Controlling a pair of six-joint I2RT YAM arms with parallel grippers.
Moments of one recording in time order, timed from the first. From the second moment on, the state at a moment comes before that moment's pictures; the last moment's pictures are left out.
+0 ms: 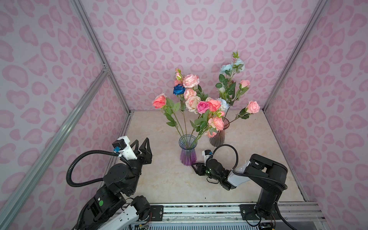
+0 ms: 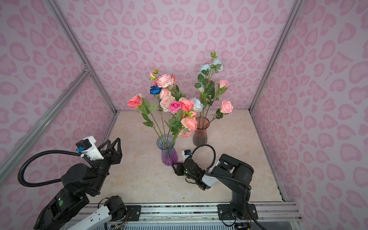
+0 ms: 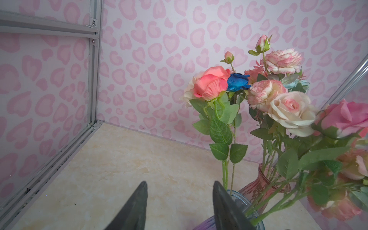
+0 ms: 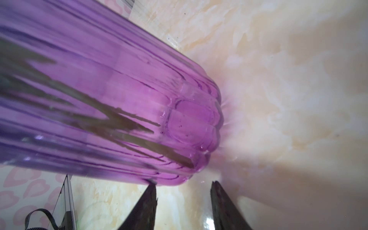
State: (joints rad) left arm -0.79 0.43 0.86 -0.43 -0.73 -0.35; right arm 0.94 1.81 0.49 0.84 0.04 0.91
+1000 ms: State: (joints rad) left arm -0.79 0.47 0.91 -0.50 -0.73 -0.28; right arm 0.93 0.85 0.37 0.20 0.35 0.75
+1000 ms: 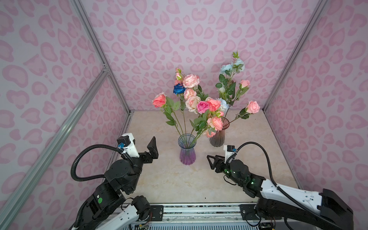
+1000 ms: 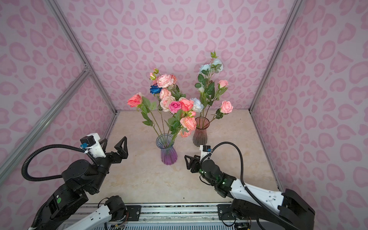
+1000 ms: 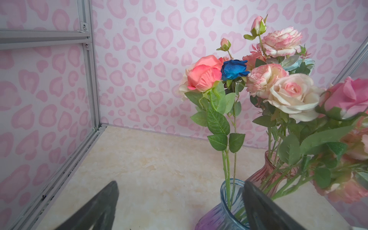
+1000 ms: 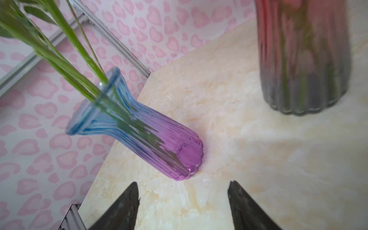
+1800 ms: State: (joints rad) left arm -0.07 0.91 0.26 0.37 -0.42 -0.19; right arm 0.32 0.56 0.33 0.20 0.50 -0.04
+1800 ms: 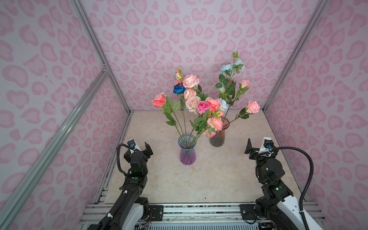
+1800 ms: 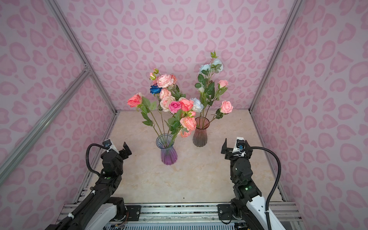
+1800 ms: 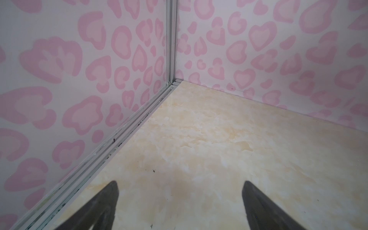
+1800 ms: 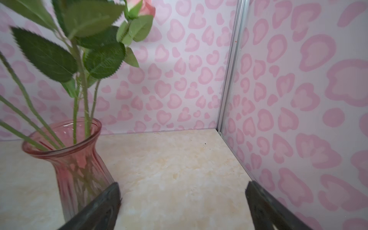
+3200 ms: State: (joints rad) left arm 0.02 1.47 0.33 0.83 -0.07 -0.05; right arm 0.01 1.55 0.35 0.89 0.16 0.01
